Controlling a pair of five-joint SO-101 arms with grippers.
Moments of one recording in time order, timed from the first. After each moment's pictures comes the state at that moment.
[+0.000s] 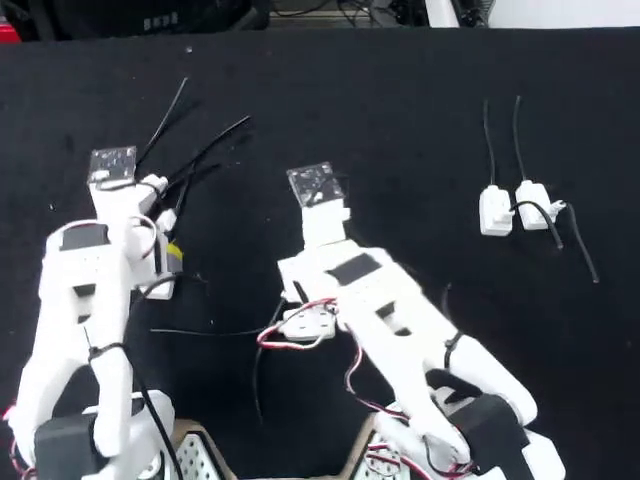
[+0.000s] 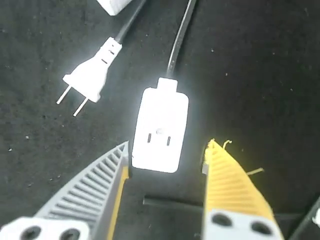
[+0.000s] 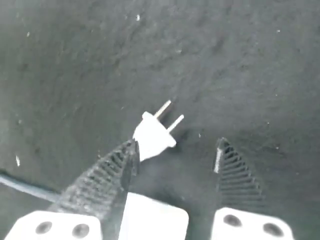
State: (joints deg) left arm -15.0 -26.9 48.6 56.0 -4.5; right arm -29.0 -19.4 57.0 34.9 -15.7
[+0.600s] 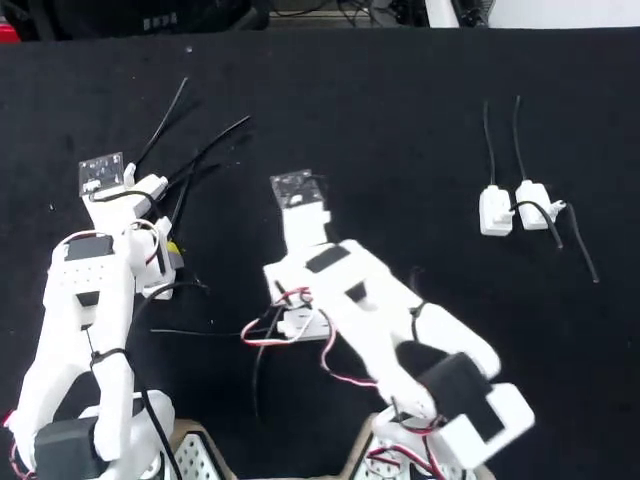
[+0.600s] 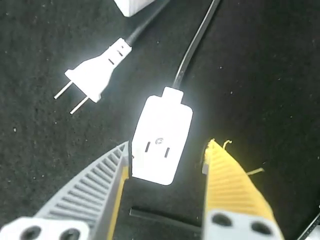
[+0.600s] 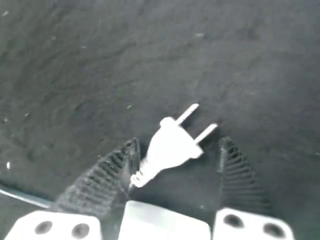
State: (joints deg) left arm -14.9 -27.5 51.5 51.7 3.3; right arm -33.8 -3.7 47.7 37.8 -17.6
